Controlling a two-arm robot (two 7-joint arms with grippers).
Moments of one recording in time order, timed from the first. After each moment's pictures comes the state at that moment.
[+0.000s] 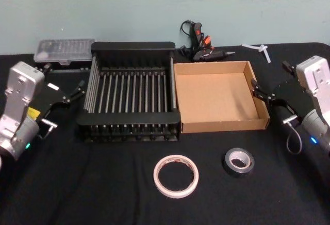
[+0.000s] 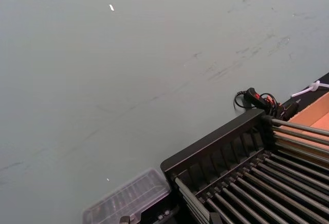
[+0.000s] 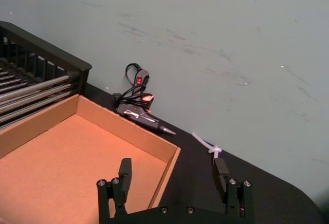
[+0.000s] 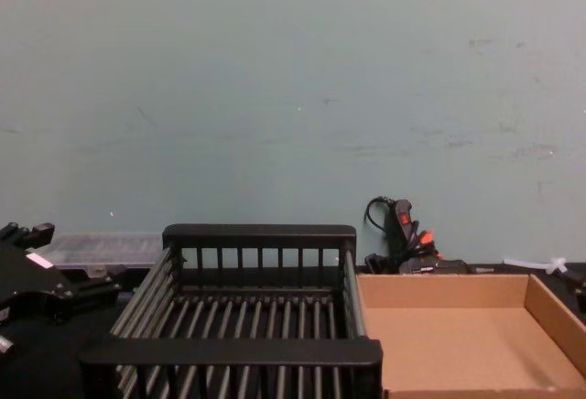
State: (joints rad) left arm -0.20 0.60 0.45 -1.41 -0.25 -0.12 0.03; right arm 0.19 0.61 -0.44 -1.44 0.25 -0.10 -0.01
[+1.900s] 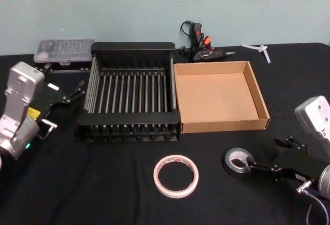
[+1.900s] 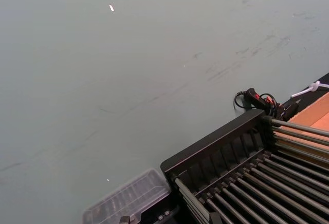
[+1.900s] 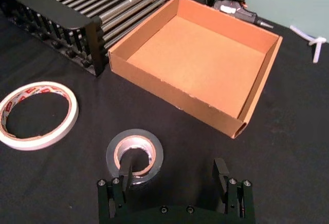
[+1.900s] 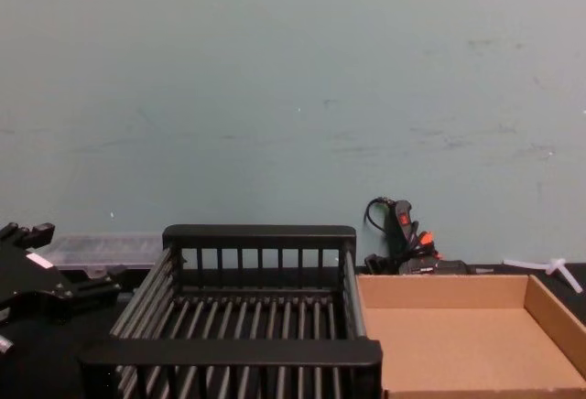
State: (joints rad) left arm -0.20 0.60 0.45 -1.41 -0.25 -0.12 0.03; right arm -0.24 0.74 -0.23 -1.96 0.42 0.46 0.15
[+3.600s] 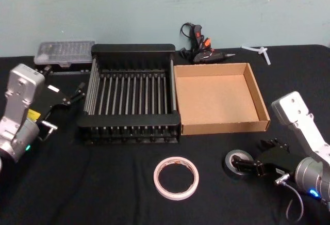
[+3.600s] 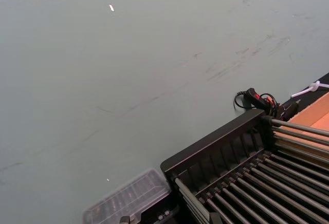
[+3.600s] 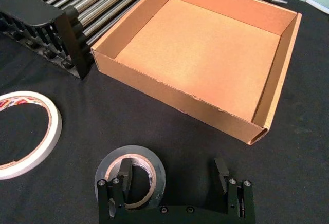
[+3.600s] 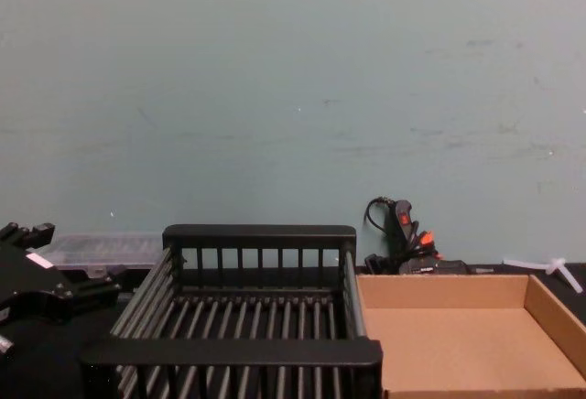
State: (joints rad) left arm -0.20 0.60 0.45 -1.41 -0.25 -0.12 0.03; right arm -0.10 0.56 -0.26 -1.84 0.31 0.60 0.20
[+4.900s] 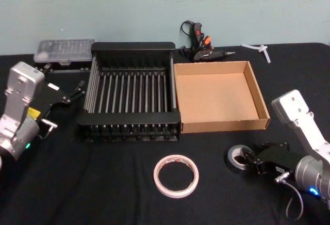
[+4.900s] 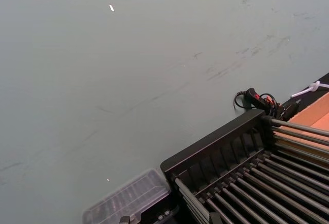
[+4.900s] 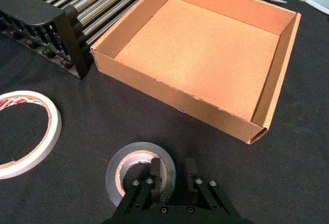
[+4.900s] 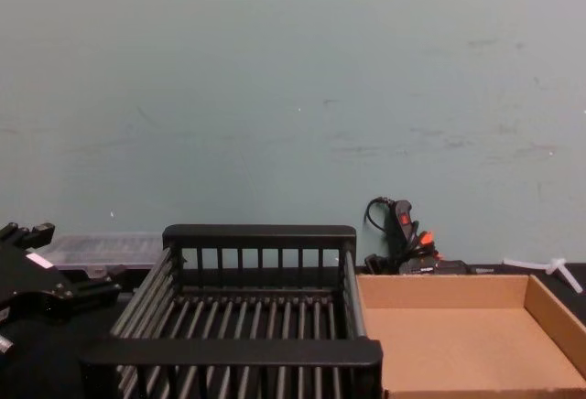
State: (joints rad) left arm -0.20 0.60 0.45 -1.41 -0.25 -0.12 0.03; right arm -0.11 0.56 -0.25 -1.84 0.31 0.60 0.20
